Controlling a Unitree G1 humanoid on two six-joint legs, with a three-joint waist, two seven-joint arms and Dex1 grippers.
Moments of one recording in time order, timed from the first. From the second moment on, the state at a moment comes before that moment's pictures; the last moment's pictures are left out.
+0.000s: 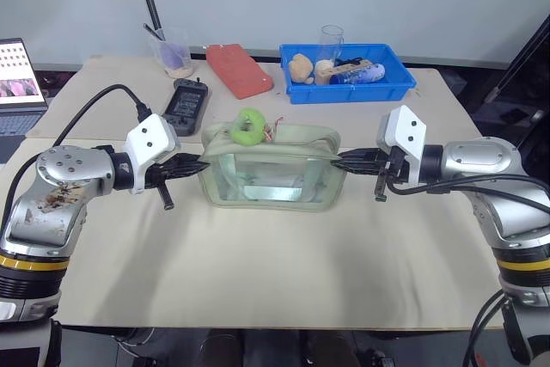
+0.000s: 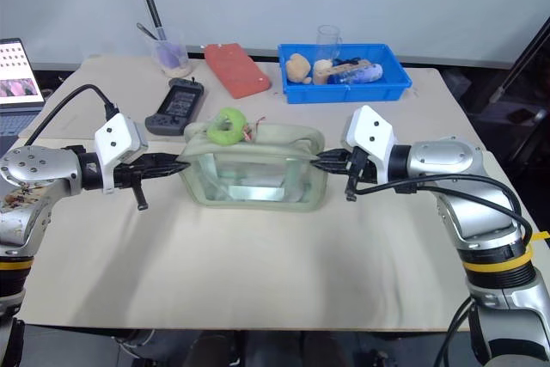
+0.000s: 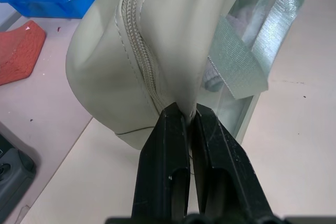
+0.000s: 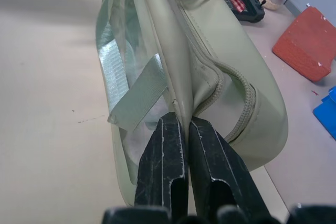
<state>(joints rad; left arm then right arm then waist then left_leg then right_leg) -0.48 0.91 0.04 -0.17 -0.32 0.46 -1.04 -0.63 -0.81 0.07 -0.25 0.34 0.52 1.03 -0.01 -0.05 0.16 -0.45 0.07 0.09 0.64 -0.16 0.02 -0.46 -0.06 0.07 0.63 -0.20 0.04</state>
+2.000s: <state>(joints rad) -0.46 0.91 0.01 -0.22 -0.28 0.41 -1.02 -1.08 -0.47 0.17 0.22 0.22 0.50 1.03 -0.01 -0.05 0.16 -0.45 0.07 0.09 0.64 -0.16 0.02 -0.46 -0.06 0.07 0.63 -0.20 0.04</state>
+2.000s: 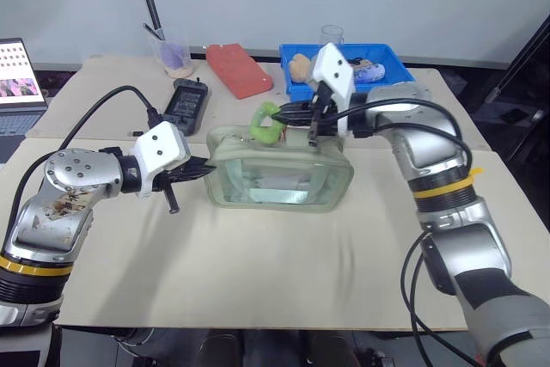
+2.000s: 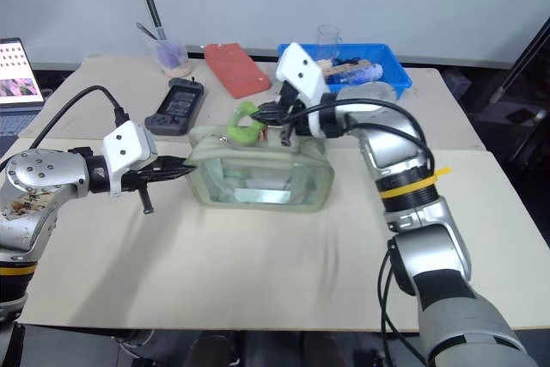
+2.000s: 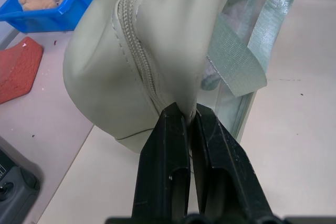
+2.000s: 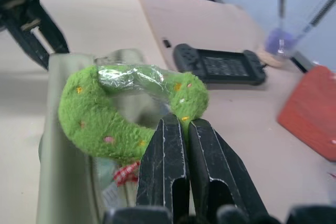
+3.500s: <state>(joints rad) -0.51 0.90 0.14 -0.10 -0.44 0.53 -1.06 -0.63 -0.85 -0.07 0.06 0.34 0.57 1.03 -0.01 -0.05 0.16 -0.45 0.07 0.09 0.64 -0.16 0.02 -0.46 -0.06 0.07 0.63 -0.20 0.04</state>
